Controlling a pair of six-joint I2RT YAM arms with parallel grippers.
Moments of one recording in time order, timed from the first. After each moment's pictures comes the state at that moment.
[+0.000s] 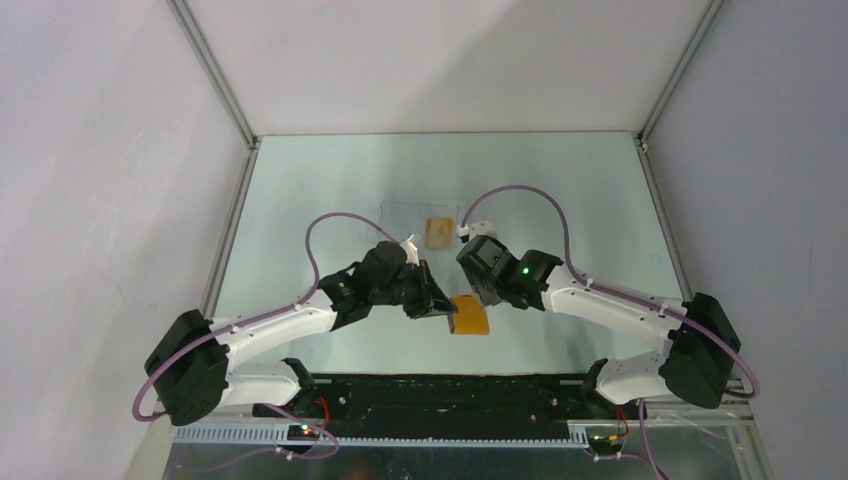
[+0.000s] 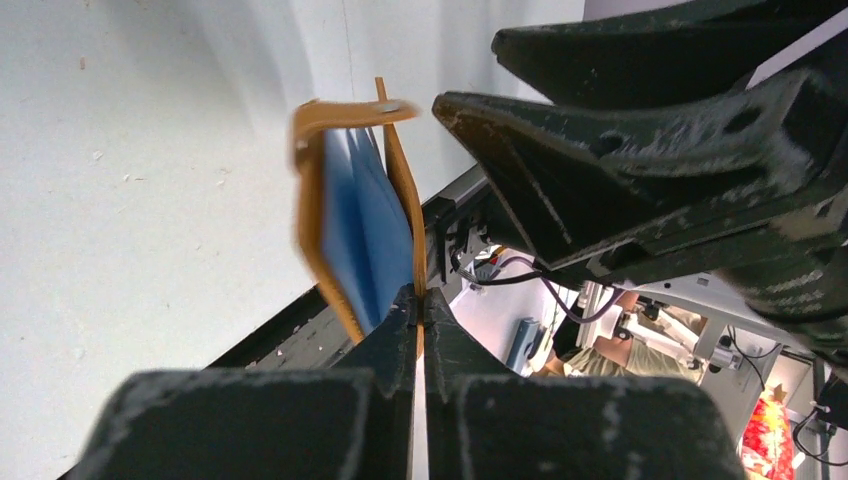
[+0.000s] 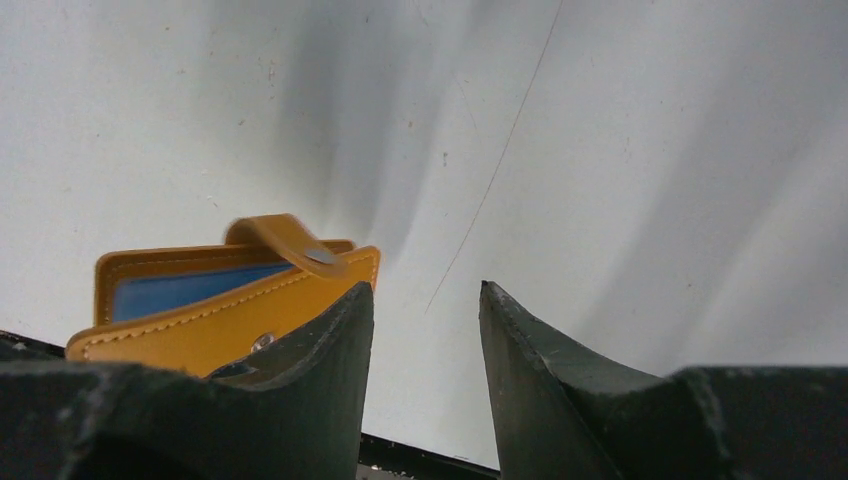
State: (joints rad) left arm -0.86 1.22 0.66 -0.05 0.34 -1.13; right arm 0.97 1.35 1.02 -0.72 0.40 0.40
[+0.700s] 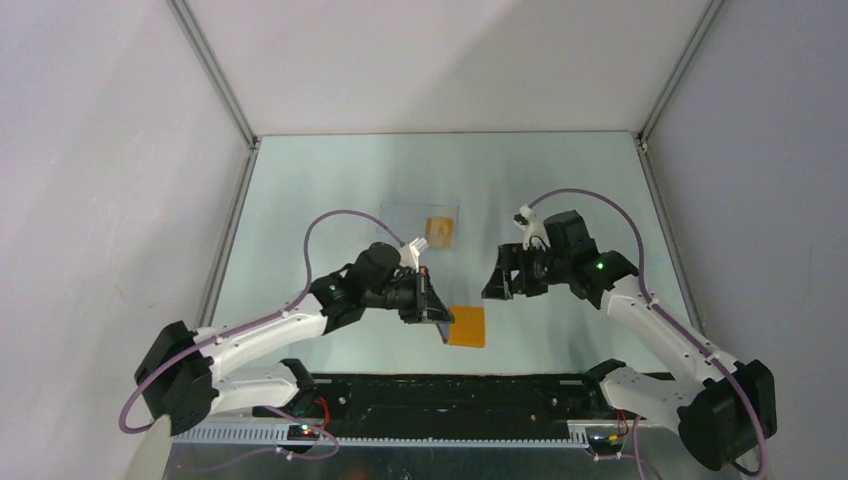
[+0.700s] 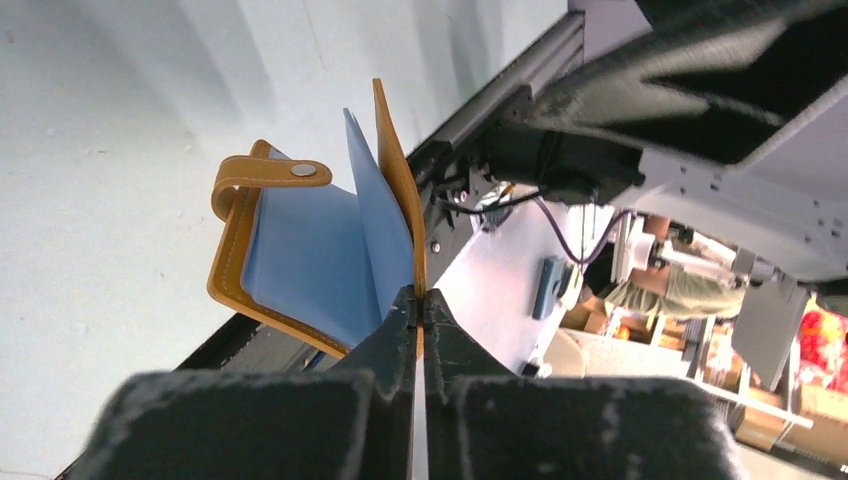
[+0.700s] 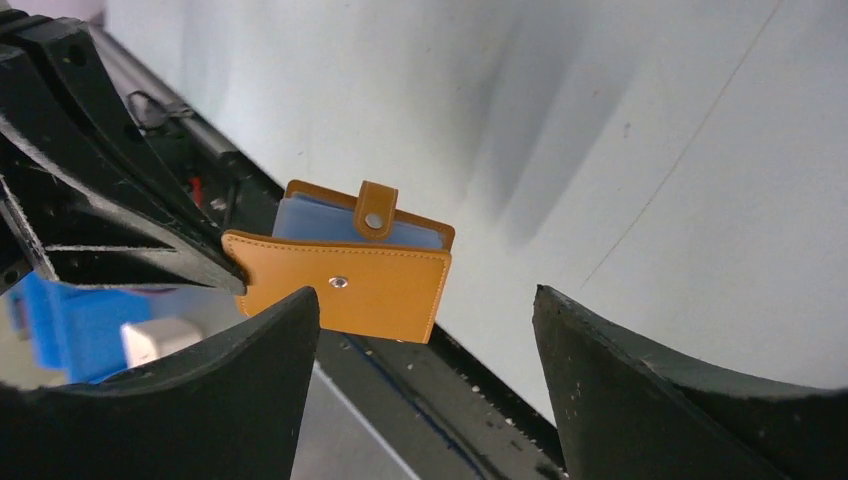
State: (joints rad) left arm -0.87 1.16 0.66 -0.11 0.44 -1.00; right arm 0.52 1.06 0.83 -0.58 -0.43 0.37
